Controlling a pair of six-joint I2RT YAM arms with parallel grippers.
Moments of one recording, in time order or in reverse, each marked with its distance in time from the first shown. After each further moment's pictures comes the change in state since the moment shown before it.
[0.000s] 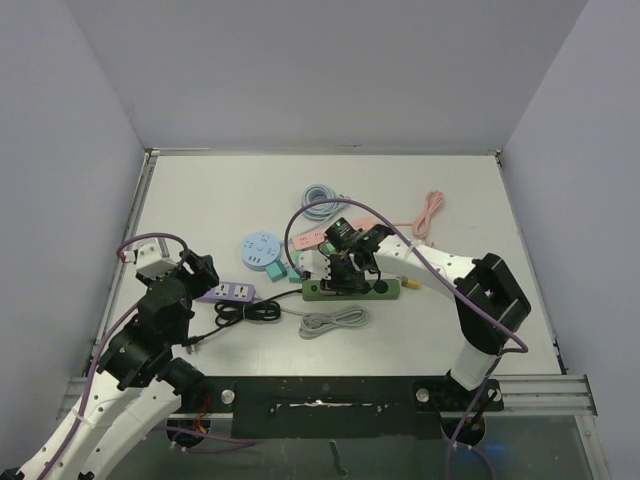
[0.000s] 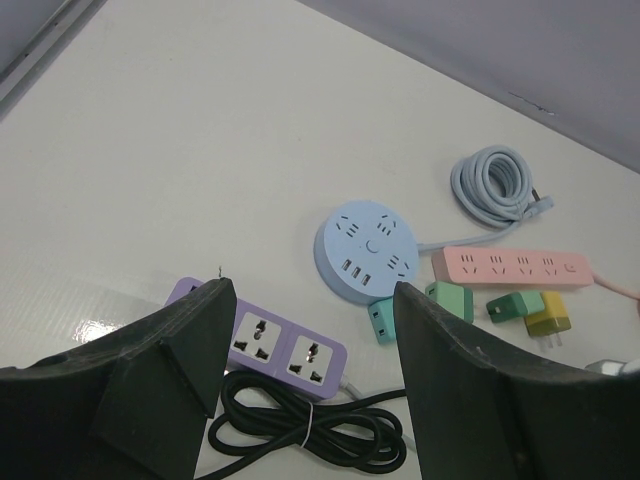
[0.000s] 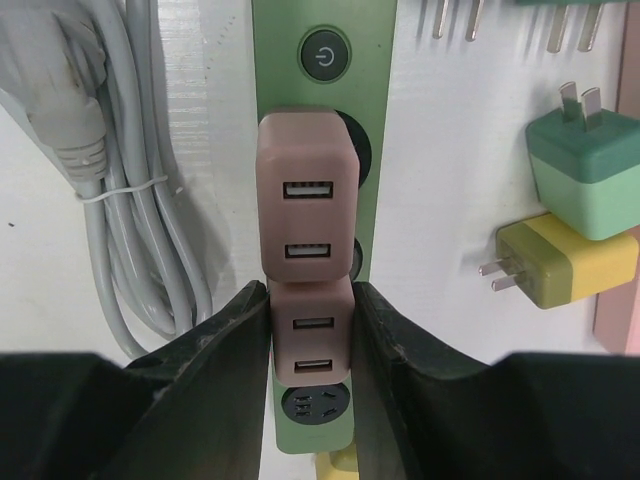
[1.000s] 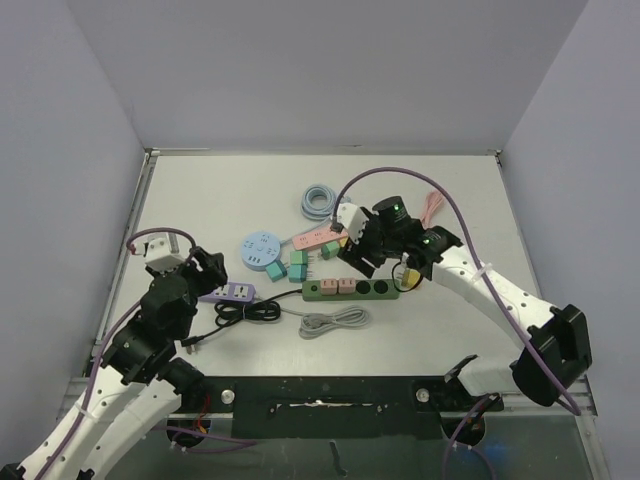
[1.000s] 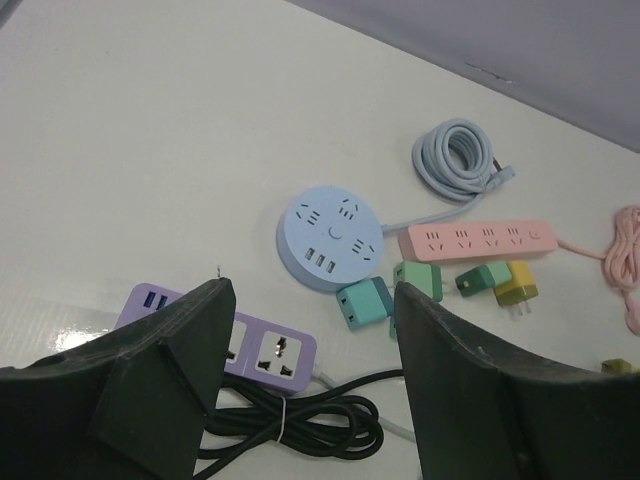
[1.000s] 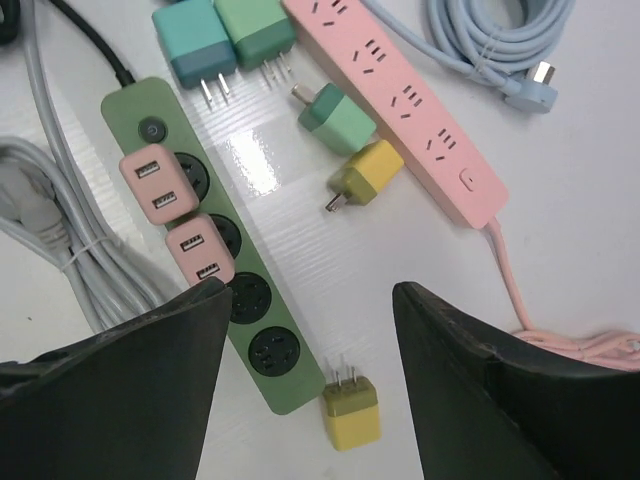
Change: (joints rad) left arm 0.000 0.029 0.000 0.054 0.089 0.026; right arm -0.121 -0.395 -0.107 0.202 0.001 0.275
